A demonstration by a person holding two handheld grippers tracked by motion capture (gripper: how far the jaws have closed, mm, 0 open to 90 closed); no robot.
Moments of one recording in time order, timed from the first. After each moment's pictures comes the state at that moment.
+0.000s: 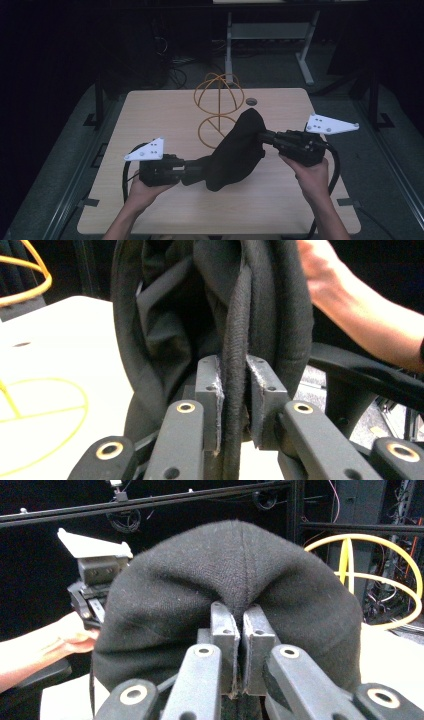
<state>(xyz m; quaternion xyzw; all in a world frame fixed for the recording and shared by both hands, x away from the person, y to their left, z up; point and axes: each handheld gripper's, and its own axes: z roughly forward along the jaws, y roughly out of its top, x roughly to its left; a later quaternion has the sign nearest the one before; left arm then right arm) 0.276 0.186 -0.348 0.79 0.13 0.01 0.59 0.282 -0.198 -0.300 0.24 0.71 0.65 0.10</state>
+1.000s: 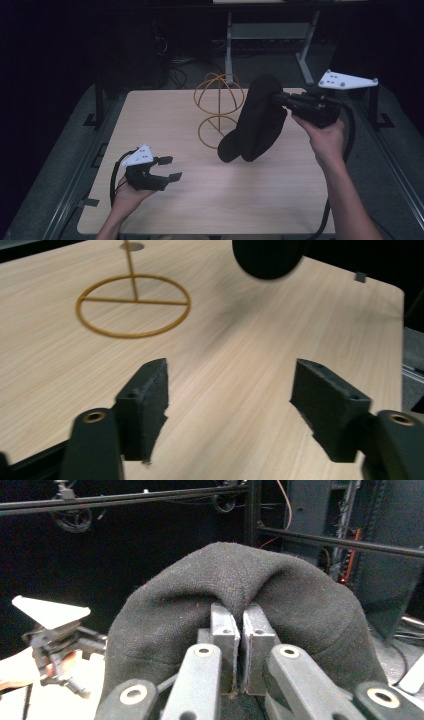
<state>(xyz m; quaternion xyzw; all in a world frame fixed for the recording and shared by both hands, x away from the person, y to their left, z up) 0.288 0.237 -0.398 0.82 0.27 0.10 0.49 0.333 -0.220 -0.237 0.28 0.72 0.61 0.16</state>
